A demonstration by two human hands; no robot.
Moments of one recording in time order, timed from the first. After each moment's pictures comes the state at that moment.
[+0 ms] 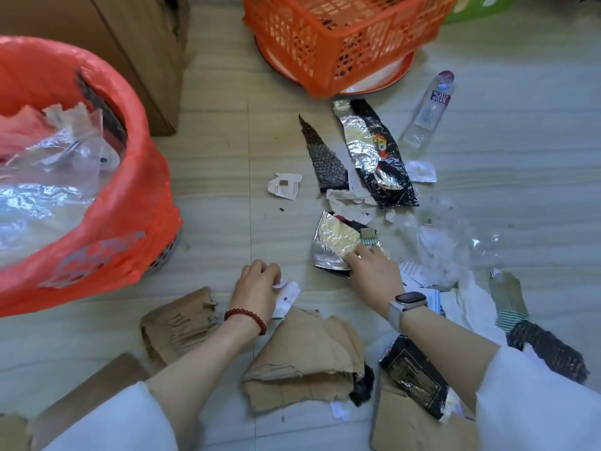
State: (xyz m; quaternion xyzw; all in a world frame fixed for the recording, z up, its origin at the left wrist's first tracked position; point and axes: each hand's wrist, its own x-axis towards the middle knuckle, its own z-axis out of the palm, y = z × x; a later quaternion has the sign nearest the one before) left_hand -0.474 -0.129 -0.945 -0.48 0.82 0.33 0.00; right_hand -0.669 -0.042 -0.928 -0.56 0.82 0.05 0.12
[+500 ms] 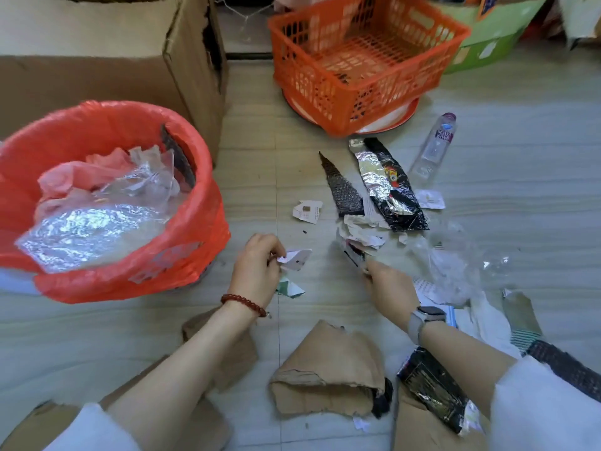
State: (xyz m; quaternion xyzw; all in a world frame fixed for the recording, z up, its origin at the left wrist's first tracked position) left_hand -0.457 -0.162 -0.837 -0.44 0.79 0.34 -0.26; right_hand -0.655 -0.046 -0.886 -0.52 0.84 -0.04 0.14
